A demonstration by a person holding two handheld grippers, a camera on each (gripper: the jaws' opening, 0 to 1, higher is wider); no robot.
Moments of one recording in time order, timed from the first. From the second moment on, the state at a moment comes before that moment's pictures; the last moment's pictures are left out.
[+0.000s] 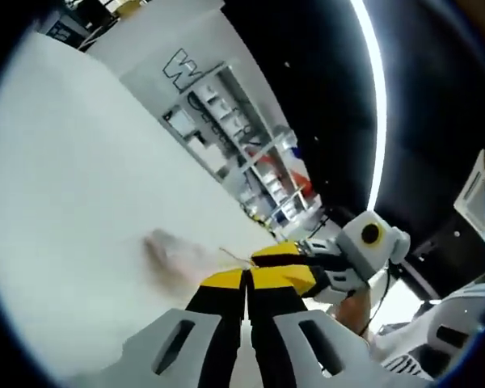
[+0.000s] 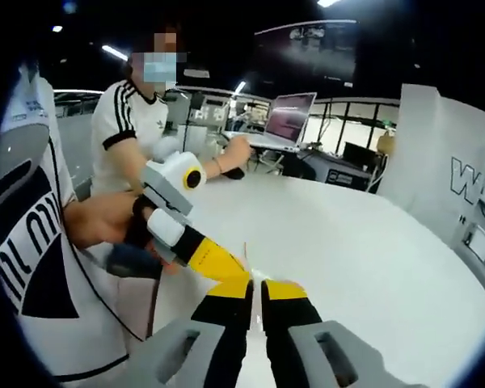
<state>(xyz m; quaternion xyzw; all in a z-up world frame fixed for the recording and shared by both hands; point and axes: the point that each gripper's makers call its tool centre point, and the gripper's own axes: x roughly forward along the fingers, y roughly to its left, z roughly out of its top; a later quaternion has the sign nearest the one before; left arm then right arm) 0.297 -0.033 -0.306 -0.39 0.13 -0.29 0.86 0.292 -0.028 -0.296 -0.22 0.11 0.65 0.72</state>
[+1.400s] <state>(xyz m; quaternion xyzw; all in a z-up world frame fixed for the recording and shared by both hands) 0.293 -0.023 -0.319 -0.31 0.15 -0.27 0.90 0.288 -0.026 -0.312 -0.22 0.20 0.63 0.72</state>
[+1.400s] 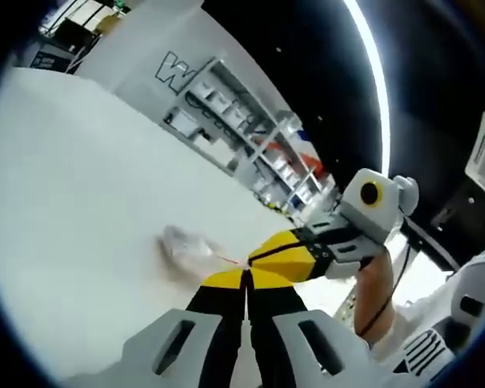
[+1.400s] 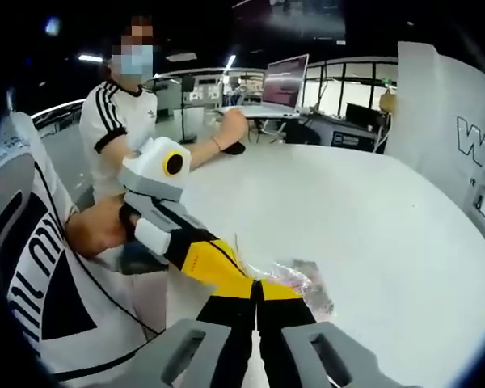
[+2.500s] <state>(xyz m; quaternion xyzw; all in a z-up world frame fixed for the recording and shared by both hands) 0.291 -0.028 -0.329 -0.30 0.18 -0.29 0.89 0.302 -0.029 -0.281 -0.32 0.01 0.56 0.77</state>
